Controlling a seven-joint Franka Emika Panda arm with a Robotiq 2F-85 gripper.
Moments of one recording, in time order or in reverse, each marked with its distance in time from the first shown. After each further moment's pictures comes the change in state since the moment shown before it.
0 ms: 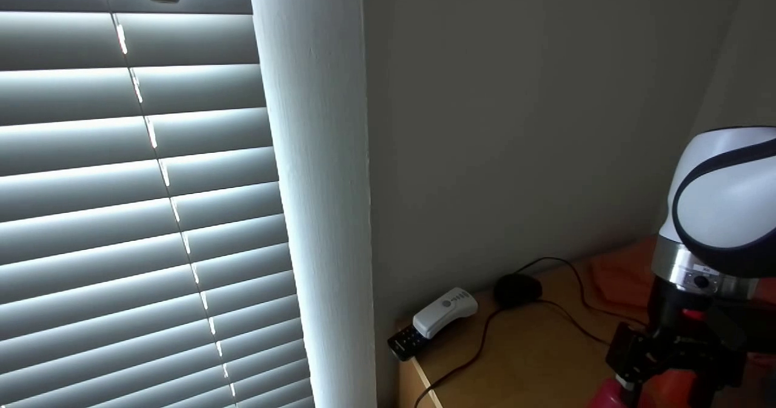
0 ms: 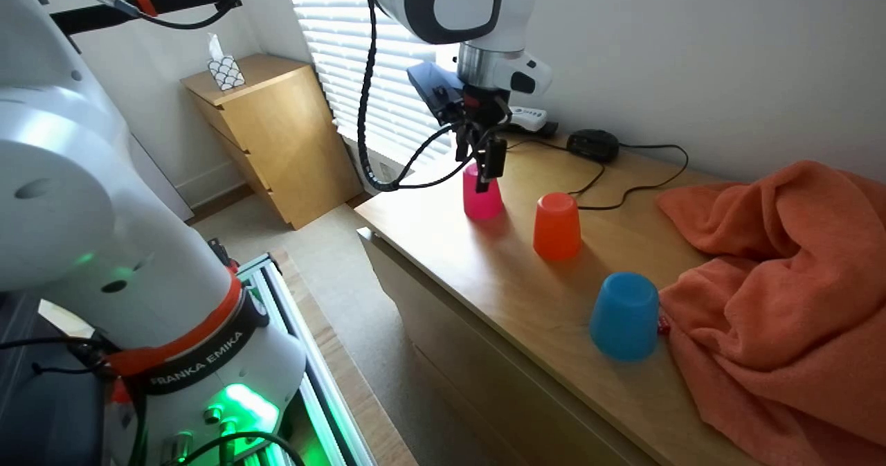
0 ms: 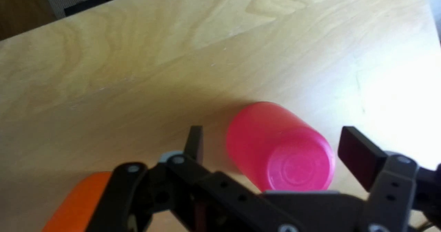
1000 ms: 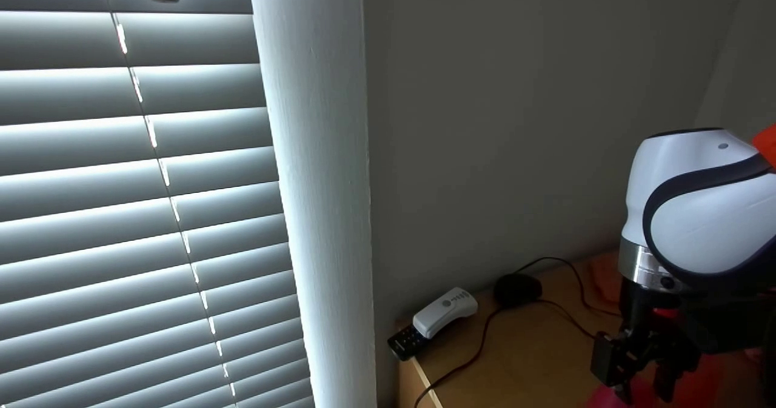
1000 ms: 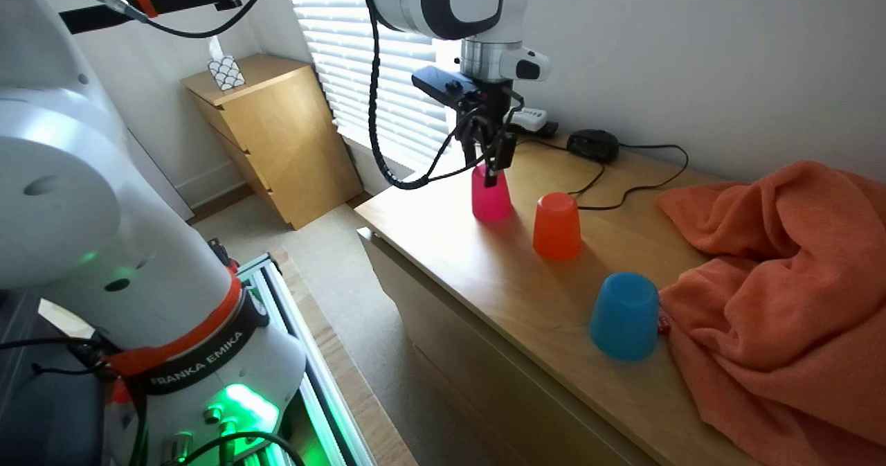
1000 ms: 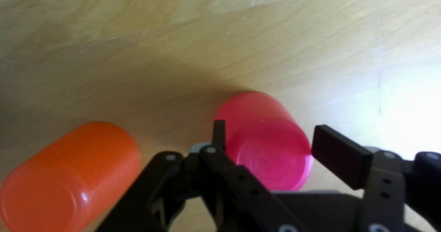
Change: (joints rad) arm 0.029 0.066 0.017 0.075 -0.176 0.004 0.028
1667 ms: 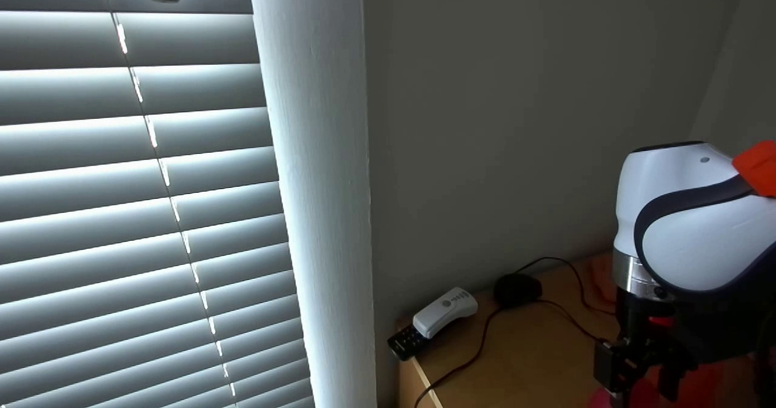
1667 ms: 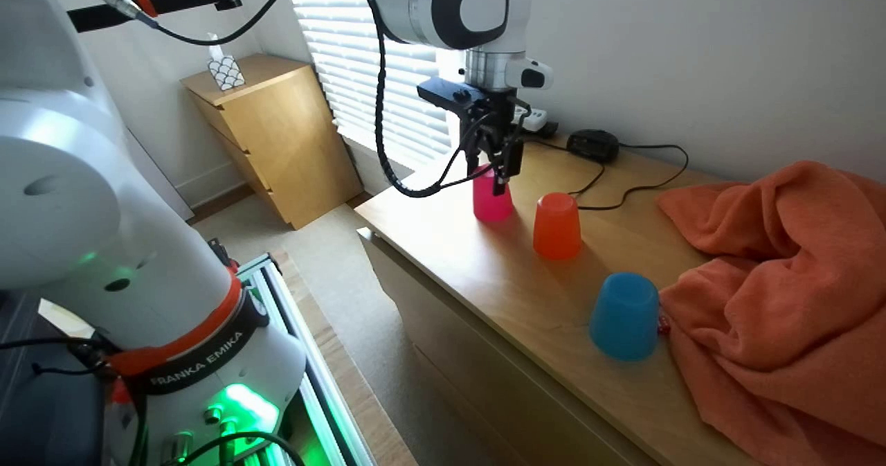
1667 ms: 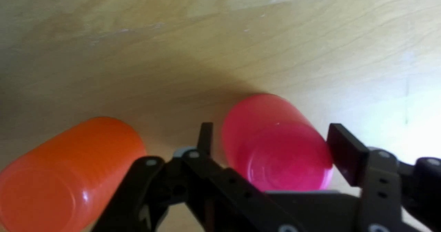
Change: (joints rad) arm 0.000 0.050 -0.003 0.023 -0.063 0.001 0.001
